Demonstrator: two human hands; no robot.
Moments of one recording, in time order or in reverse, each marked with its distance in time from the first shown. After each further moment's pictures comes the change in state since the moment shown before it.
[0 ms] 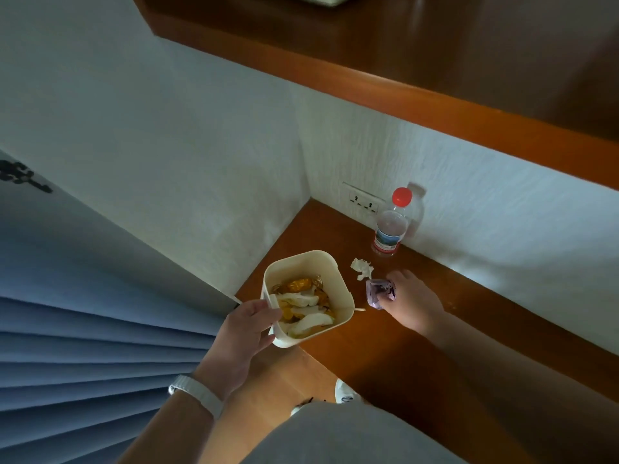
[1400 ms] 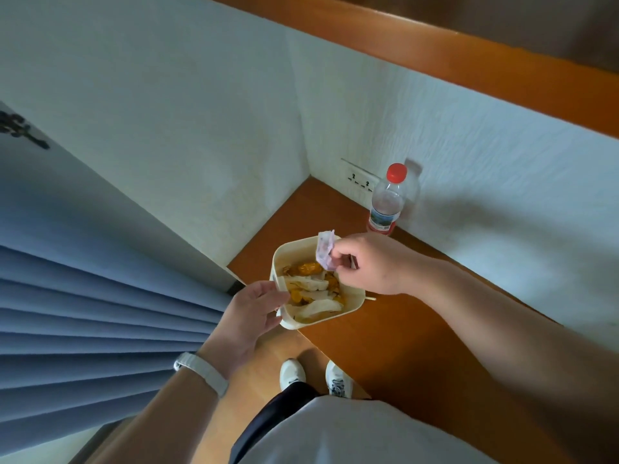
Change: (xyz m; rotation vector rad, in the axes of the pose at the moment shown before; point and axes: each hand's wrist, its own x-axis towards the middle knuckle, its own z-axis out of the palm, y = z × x) left_hand -0.020 -0.021 0.037 -0.053 -0.040 0.040; right_hand -0.022 -0.080 -0.103 0.164 -0.218 -0.603
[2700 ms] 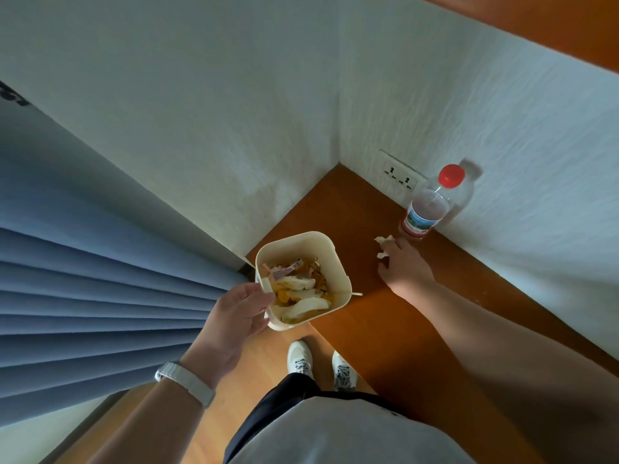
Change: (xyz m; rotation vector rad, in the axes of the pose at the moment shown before) left_hand 0.020 -0.004 -0.054 -0.094 0.122 -0.051; right_hand 0.053 0.115 0.102 -0.141 0.085 0.595
